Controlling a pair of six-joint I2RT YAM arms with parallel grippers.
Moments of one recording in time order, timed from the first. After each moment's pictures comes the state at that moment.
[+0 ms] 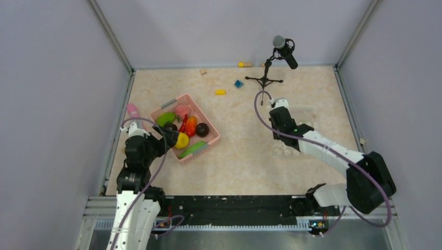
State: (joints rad) left arm -0.01 0.45 0.51 -0.48 0.10 -0.73; right arm 0.50 1.38 0.80 -0.36 0.48 0.24
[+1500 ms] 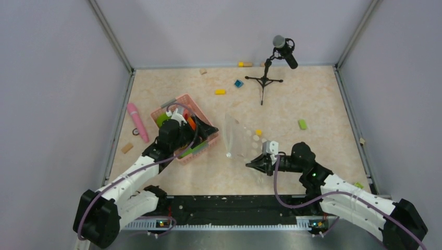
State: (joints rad) left arm -0.44 0.98 0.50 0.09 0.27 -1.02; right arm 0.76 0.71 0.22 0.34 -0.65 -0.14
